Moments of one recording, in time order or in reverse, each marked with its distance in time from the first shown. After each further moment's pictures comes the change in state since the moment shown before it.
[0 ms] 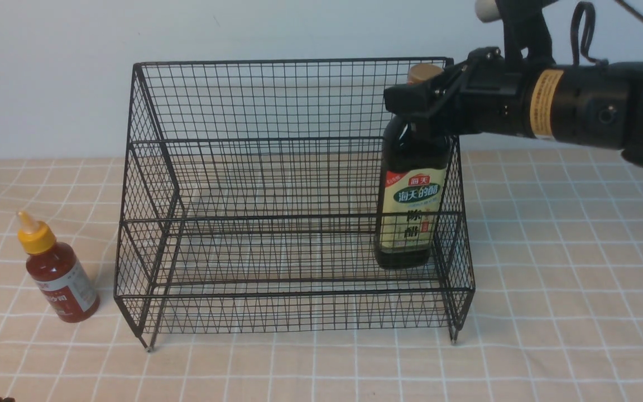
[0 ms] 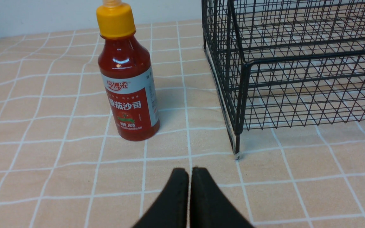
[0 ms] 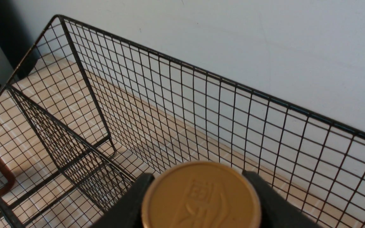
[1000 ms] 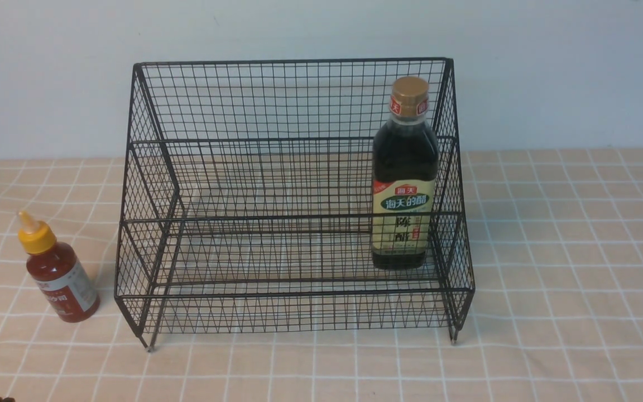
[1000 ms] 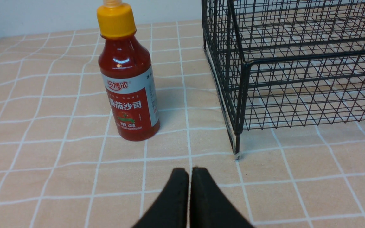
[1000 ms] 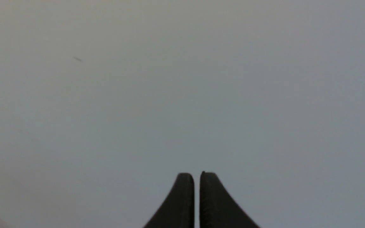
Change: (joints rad) right arm 0.000 -0.442 -0.009 -0.097 0.783 -0.465; left arm 0.000 0.000 0.000 0.000 0.000 0.000
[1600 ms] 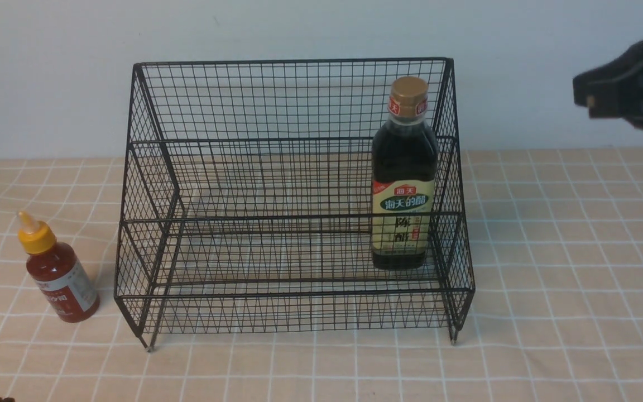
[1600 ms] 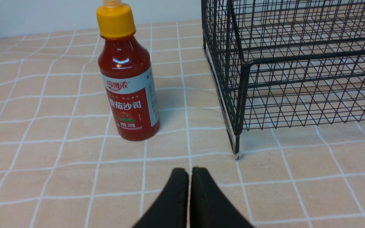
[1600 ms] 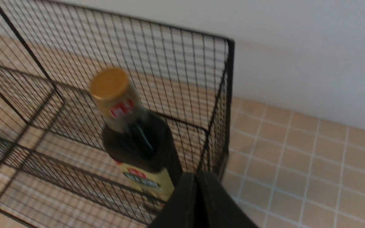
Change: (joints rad) right arm 0.000 -0.107 0.000 1.779 0.302 -1.054; left arm 0.000 0.000 0.000 0.000 0.000 0.000
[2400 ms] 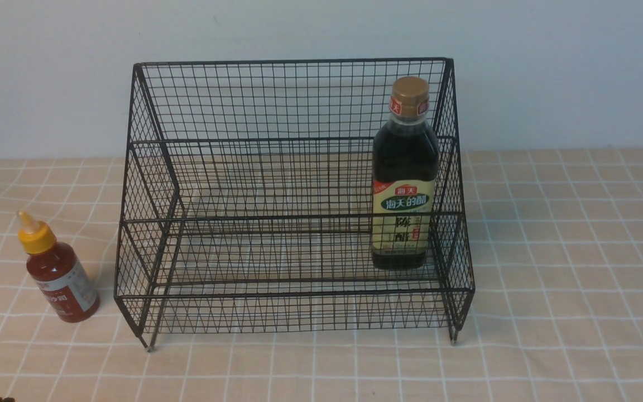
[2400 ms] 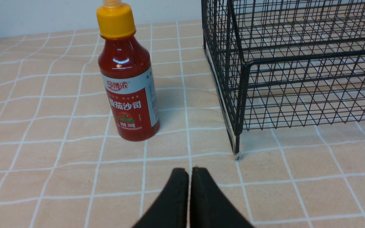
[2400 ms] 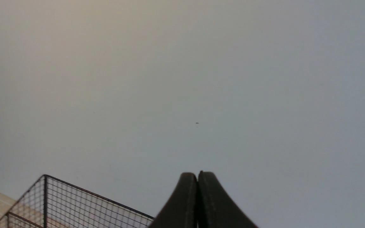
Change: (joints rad) right arm 0.000 -0.369 -0.002 -0.020 -0.182 -0.202; left arm 0.000 0.000 0.000 0.000 0.000 -0.001
